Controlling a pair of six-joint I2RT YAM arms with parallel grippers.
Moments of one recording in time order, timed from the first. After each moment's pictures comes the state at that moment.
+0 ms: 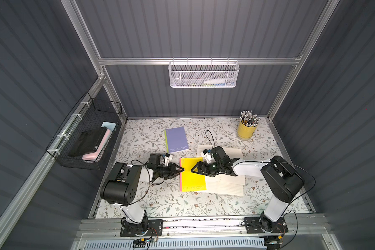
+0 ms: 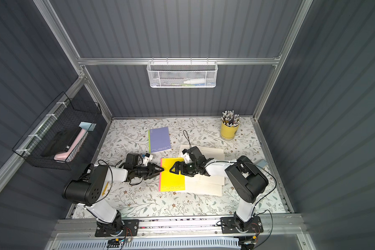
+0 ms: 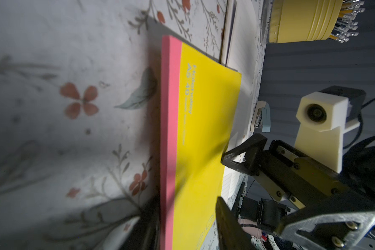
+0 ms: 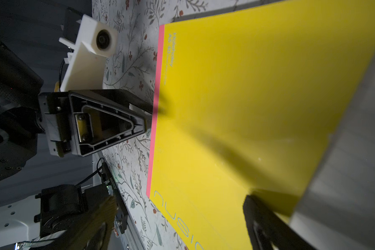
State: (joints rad) left arm -0.21 1.69 0.53 0.28 0.89 -0.70; right arm 0.72 1.76 0.85 0.09 -0.58 0.72
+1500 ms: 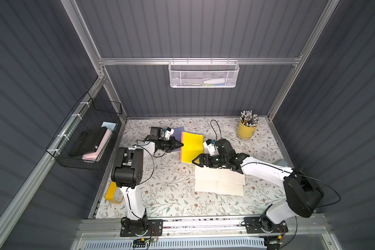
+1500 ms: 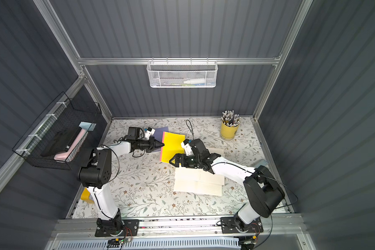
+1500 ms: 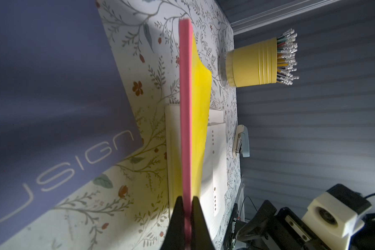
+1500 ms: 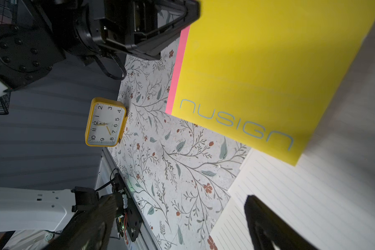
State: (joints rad) left arm -0.12 1.97 1.24 -0.10 0.98 -0.53; right arm 0.71 1.53 0.93 -0.08 -0.48 0.67
